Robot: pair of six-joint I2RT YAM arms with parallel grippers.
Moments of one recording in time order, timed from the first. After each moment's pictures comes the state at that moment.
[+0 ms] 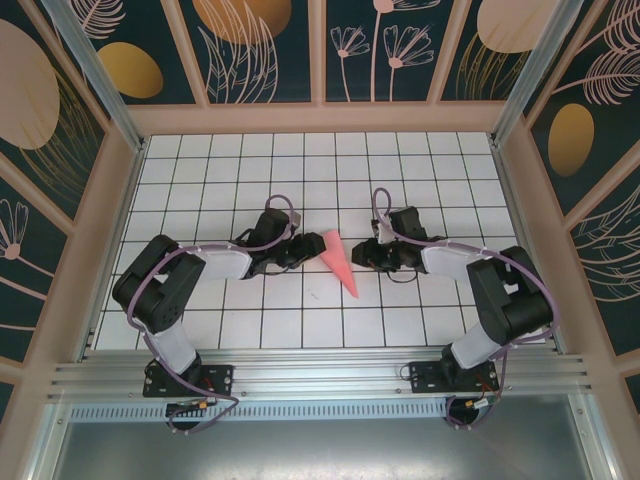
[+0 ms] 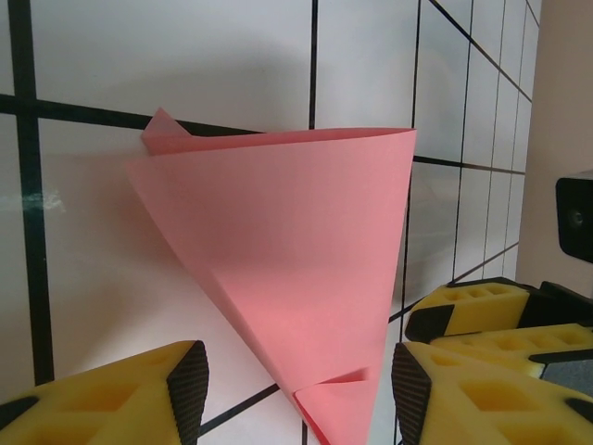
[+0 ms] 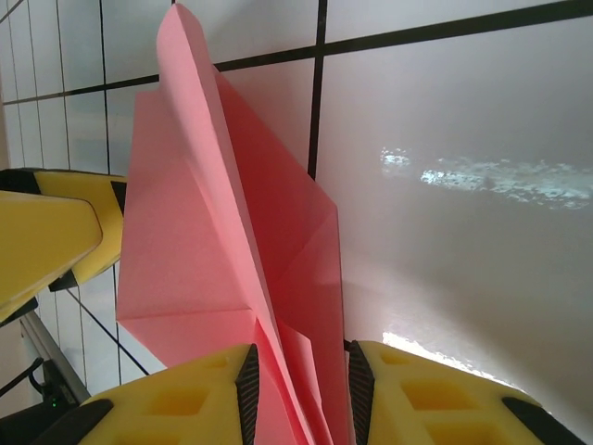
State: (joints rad) left arm -0.60 1.76 0.78 0.26 0.42 -0.99; right arm 0.41 1.56 0.69 -0.07 -0.58 0.57
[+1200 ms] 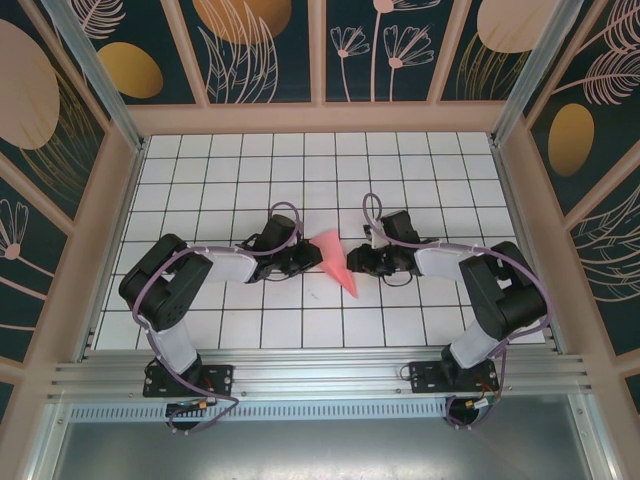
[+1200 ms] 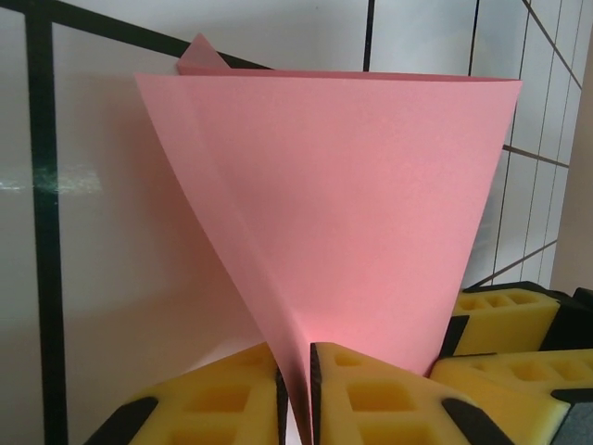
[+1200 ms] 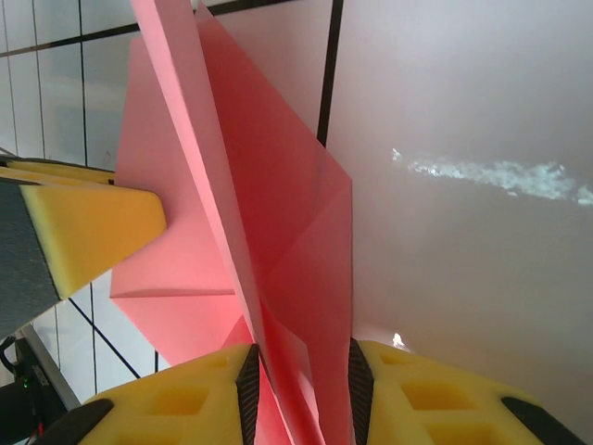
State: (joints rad) left arm -0.65 1.79 0.78 0.24 0.38 -1.01; right arm 0.46 1.61 0.69 -0.05 -0.57 0.54
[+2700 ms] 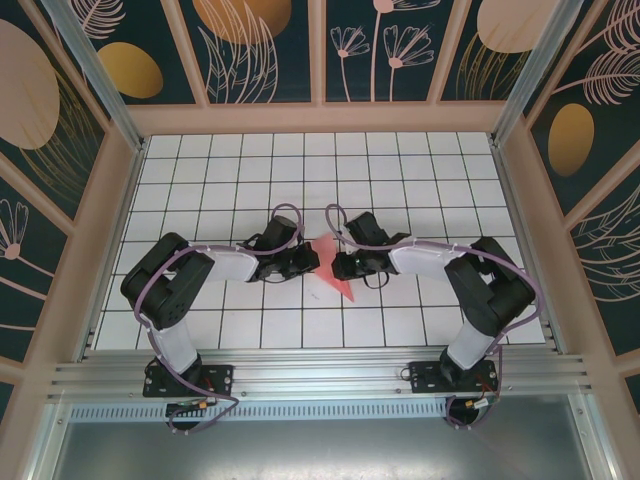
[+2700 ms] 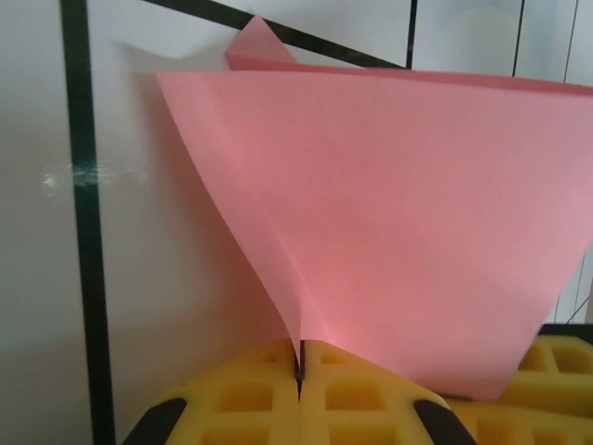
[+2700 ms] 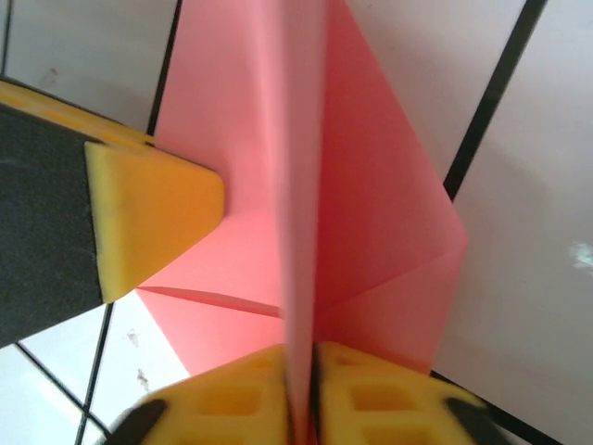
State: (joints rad) left arm -0.65 1.80 0.79 0.17 0.38 -0.95; right arm 0.68 1.67 0.85 -0.23 -0.29 0.41
